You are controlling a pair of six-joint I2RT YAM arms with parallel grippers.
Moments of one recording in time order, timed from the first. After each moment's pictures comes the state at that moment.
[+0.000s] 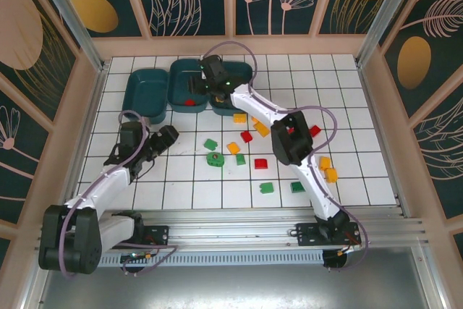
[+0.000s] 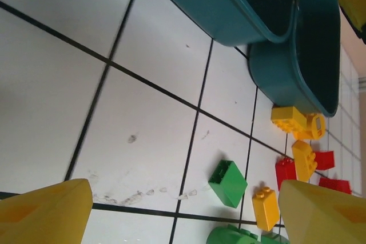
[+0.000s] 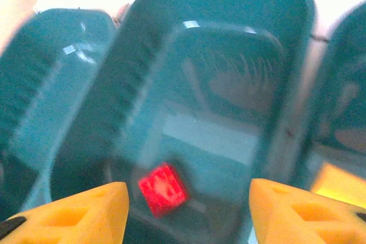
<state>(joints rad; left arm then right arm) -0.20 1.13 0.50 -0.05 0.27 -0.78 0.72 2.35 2.08 -0.38 0.03 0.39</state>
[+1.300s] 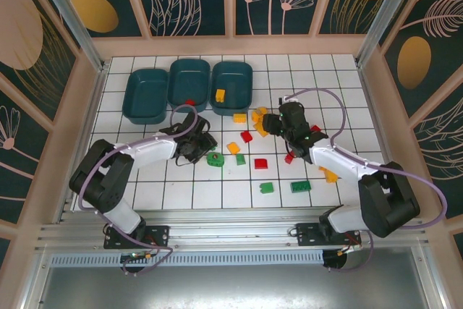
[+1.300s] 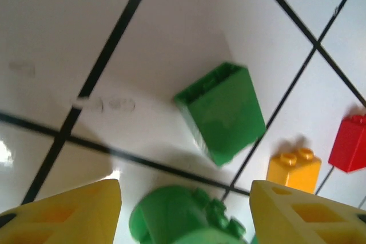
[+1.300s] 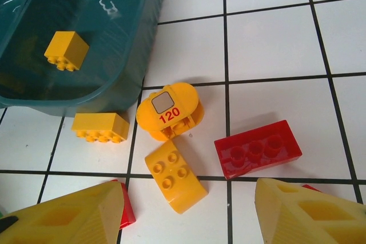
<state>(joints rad) -0.61 1.61 0.87 -0.35 0.09 -1.27 0.51 1.36 0.75 -0.01 0.18 0.41</state>
